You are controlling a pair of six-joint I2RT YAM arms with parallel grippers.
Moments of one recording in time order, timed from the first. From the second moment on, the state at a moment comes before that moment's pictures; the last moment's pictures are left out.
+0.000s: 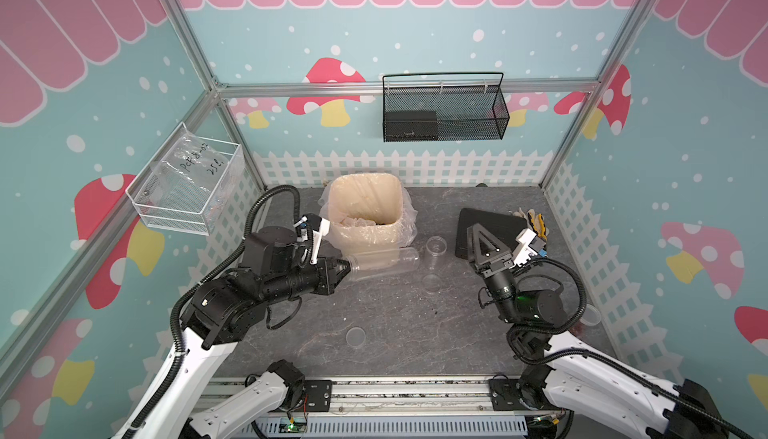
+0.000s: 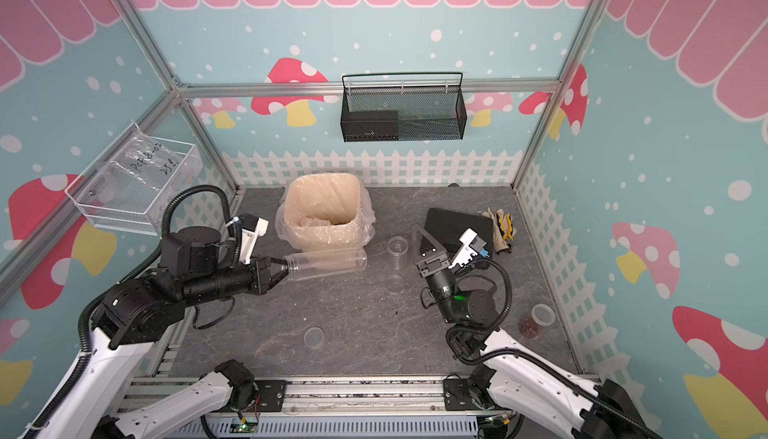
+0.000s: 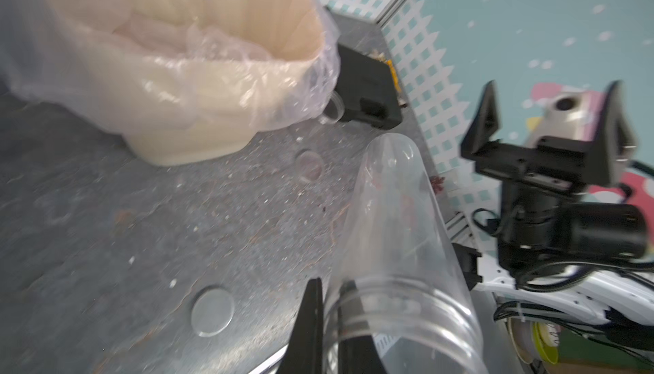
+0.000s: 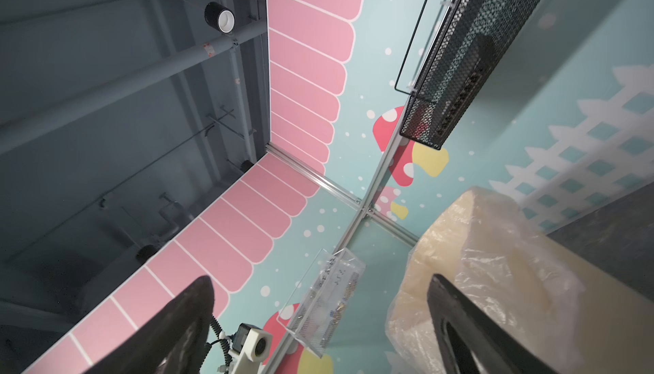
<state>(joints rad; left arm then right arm) -0.54 0.91 1.35 -1.14 0.22 -0.52 0.76 0.78 0.42 0.88 0.27 1.01</state>
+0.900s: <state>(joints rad) -0.66 1.25 1.28 -1.43 -0.25 -0.50 0.76 0.51 0.54 0.15 0.39 0.47</state>
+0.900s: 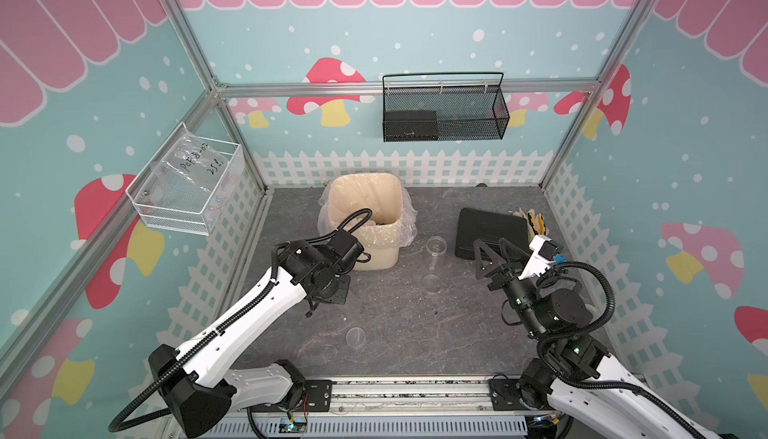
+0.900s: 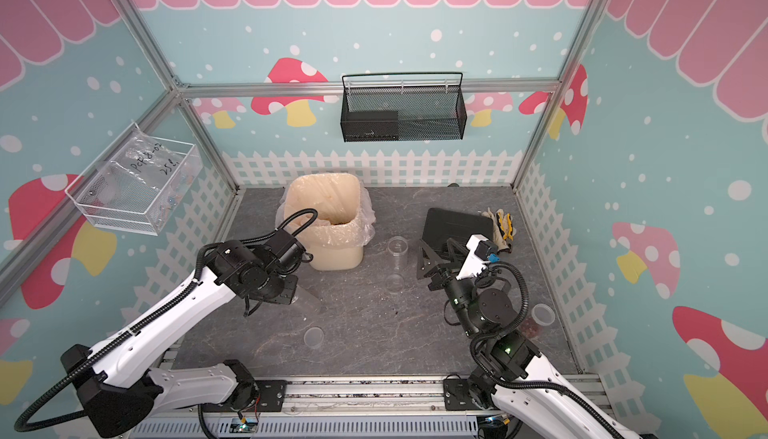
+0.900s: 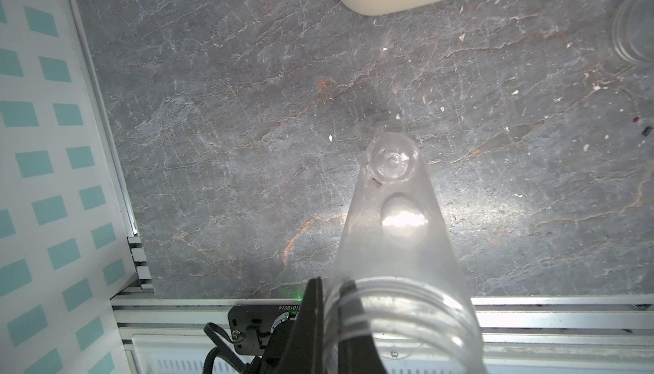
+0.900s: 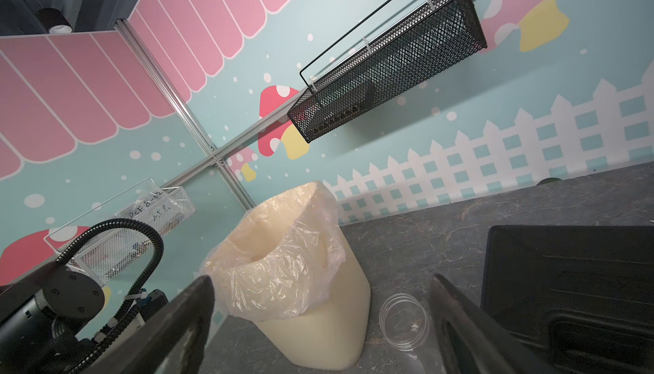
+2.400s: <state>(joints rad) -0.66 1.25 1.26 -1.34 -0.22 -0.47 0.76 0.51 0.55 0.02 0.42 0.38</state>
